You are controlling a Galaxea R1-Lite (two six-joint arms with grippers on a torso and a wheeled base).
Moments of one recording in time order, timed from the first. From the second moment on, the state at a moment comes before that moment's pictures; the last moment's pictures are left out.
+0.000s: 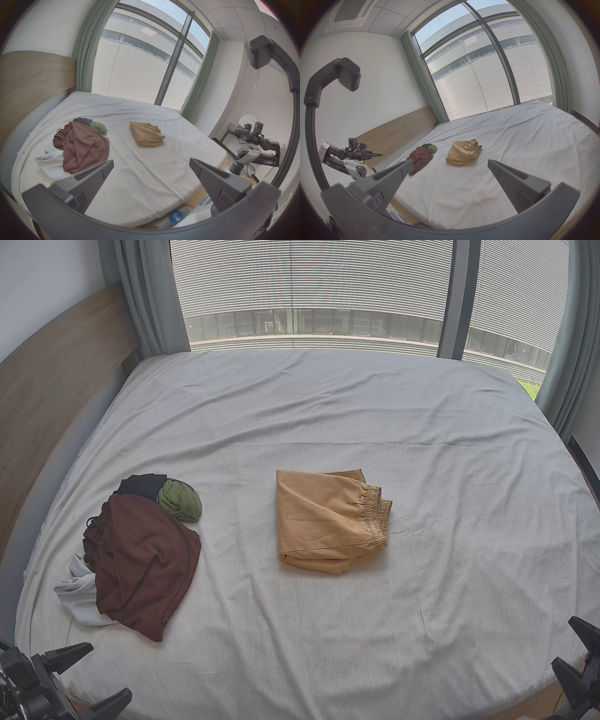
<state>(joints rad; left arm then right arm) -0.30 0.52 -0.02 -0.29 -0.26 -0.15 0.10 0.25 -0.06 -0.20 0.42 0.24</state>
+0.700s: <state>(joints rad) -0.06 0.10 -0.02 -0.07 -0.05 -0.18 0.00 0.02 -0.02 -0.02 -0.05 0.01</state>
